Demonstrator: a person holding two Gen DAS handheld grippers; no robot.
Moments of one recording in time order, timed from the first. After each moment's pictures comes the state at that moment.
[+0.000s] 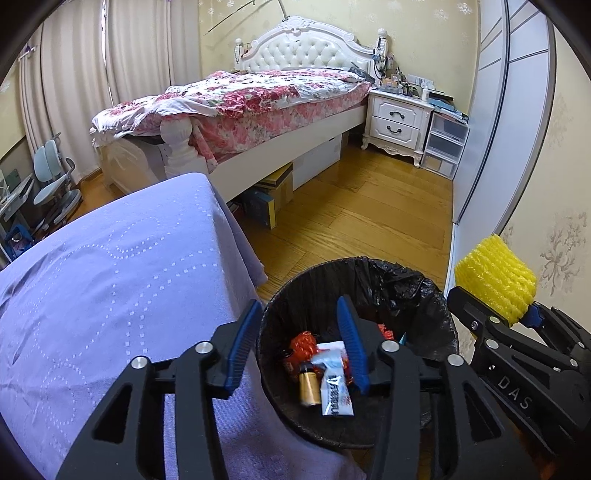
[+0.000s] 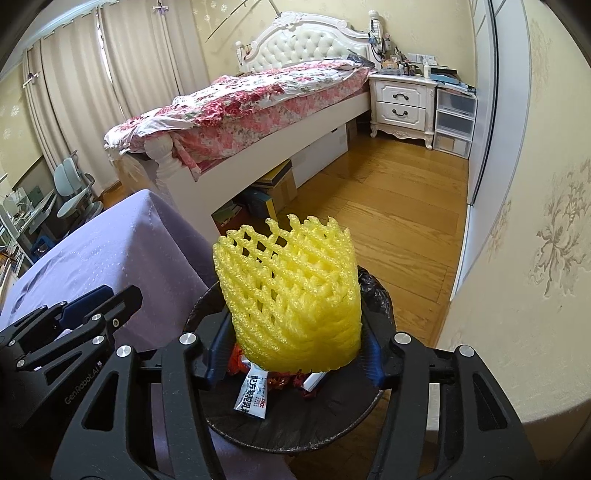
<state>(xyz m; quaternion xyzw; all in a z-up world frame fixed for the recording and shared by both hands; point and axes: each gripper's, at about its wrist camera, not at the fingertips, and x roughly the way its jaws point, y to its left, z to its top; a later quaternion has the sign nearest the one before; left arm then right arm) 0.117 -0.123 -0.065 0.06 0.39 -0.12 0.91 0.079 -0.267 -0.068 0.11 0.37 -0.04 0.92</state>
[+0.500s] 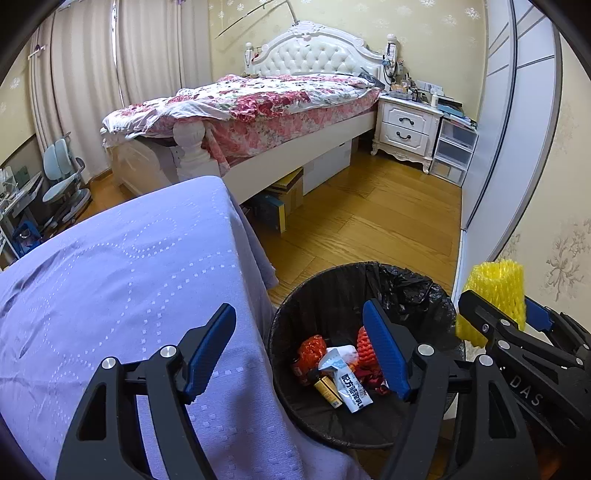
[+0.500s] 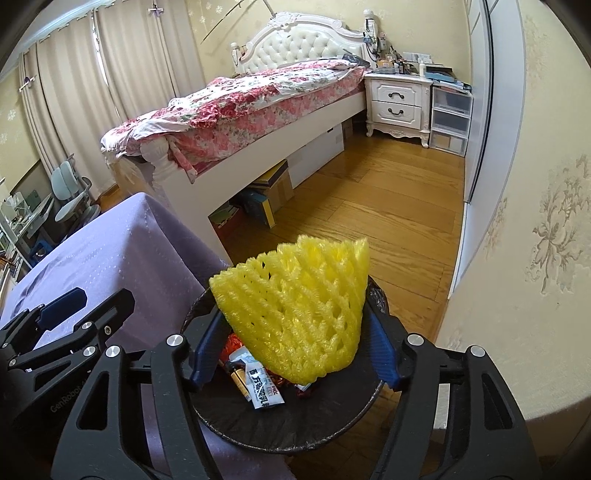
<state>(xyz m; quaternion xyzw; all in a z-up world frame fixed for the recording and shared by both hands) 0.116 -0.115 -0.061 0.05 0.38 -0.10 0.92 0.077 -0.274 -0.070 0.12 0.36 -0.04 0.92</state>
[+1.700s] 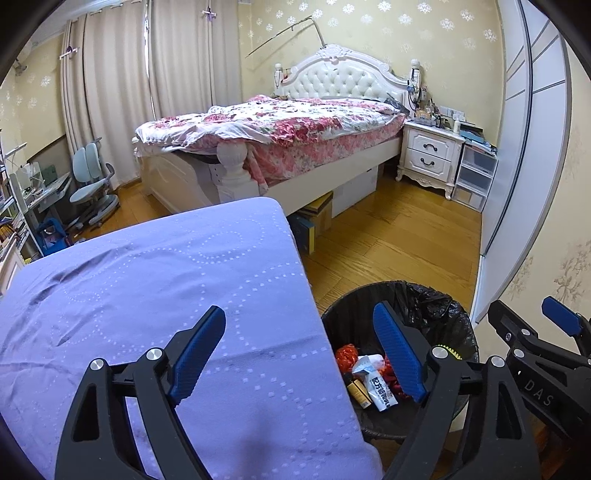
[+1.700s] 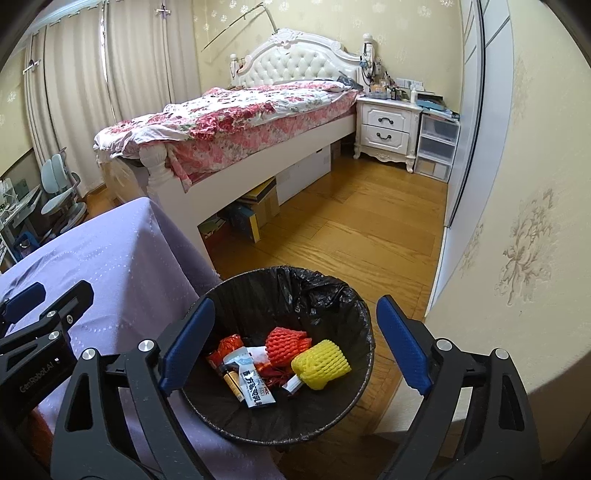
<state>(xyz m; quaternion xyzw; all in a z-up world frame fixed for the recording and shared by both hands) 0.083 -0.075 -0.033 0.04 0.33 -0.05 0.94 0.058 -0.246 -0.045 0.06 0.33 -0.08 0.94</state>
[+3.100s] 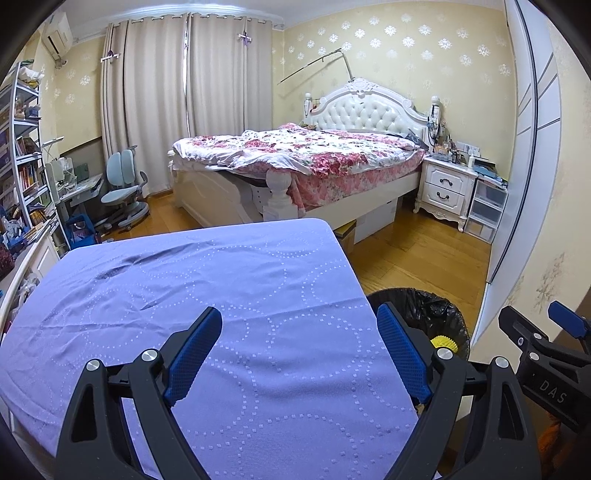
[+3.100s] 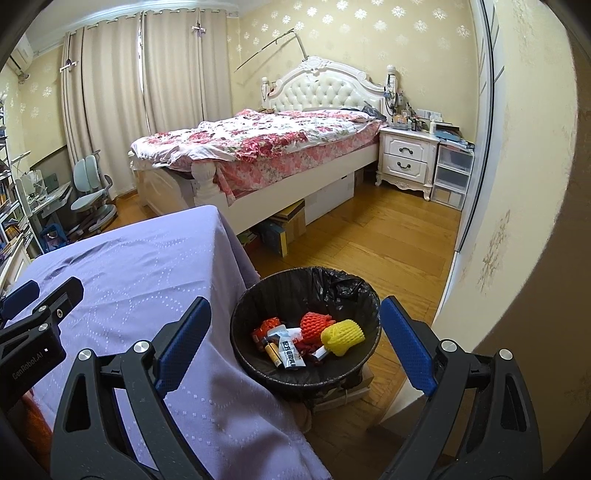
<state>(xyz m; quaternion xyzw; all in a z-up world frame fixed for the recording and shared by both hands) -0.015 -0.013 0.010 0.01 0.28 -0.01 0.96 -0.047 -0.199 0.009 0.05 0.29 -0.03 0.96</state>
